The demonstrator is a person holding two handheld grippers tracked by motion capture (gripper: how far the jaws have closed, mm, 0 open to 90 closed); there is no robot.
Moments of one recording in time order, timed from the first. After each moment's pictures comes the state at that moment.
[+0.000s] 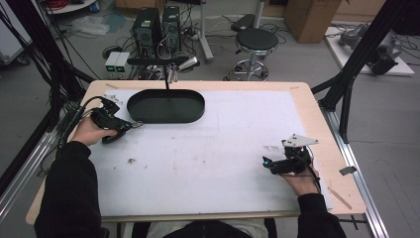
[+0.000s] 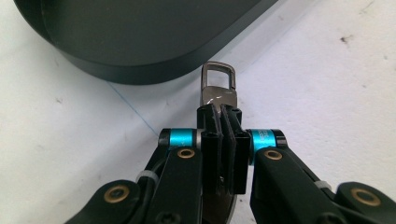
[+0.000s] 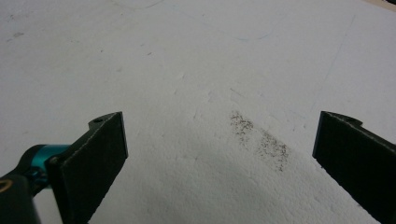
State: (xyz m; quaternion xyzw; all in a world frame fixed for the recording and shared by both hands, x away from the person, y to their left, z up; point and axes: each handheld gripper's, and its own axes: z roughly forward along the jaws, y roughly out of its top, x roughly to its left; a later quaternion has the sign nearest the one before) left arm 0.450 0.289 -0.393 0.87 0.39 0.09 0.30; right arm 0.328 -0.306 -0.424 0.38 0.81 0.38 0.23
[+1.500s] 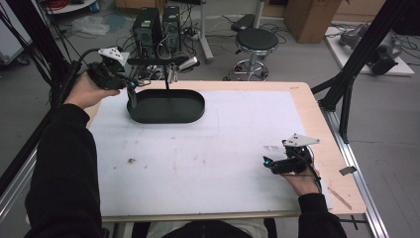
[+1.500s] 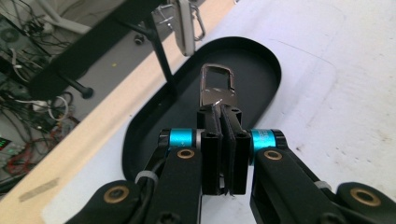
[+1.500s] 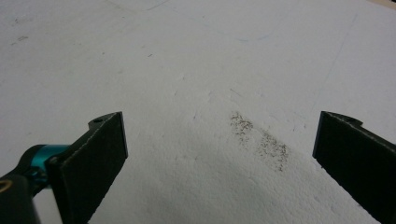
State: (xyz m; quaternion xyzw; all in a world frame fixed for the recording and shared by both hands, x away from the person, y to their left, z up) left arm 0.468 0.250 -0.253 0.87 0.29 0.20 0.35; right arm 0.329 -0.309 -0.424 0.38 0.81 0.39 0.22
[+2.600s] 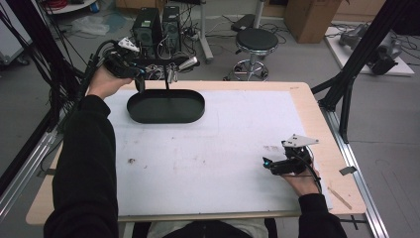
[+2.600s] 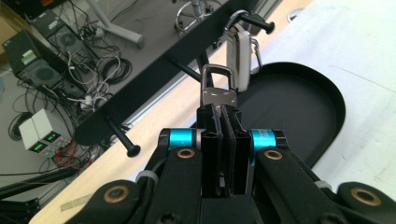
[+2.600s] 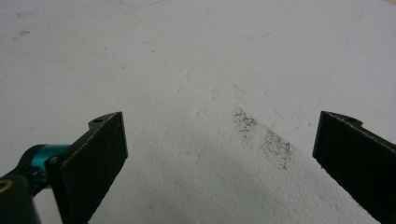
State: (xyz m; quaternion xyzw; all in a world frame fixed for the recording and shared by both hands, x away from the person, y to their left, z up) left arm 0.508 0.222 -0.258 0.84 0.34 0.27 0.34; right arm 0.328 -0.308 -0.425 0.38 0.81 0.38 0.22
